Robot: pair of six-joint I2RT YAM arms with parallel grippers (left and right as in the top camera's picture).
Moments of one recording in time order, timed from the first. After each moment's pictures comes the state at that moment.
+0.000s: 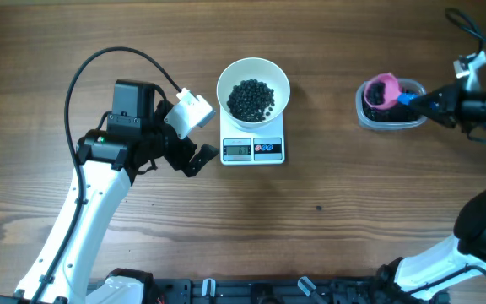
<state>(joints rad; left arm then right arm) -0.18 1.32 1.03 -0.74 0.46 0.56 -0.51 1.85 1.59 -1.36 -0.89 -0.32</state>
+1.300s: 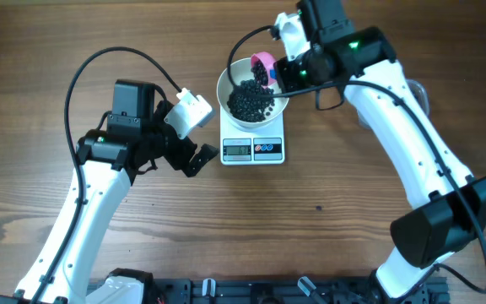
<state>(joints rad) -0.18 1.32 1.03 -0.74 0.46 0.56 0.42 1.85 1.82 -1.04 -0.16 -0.04</state>
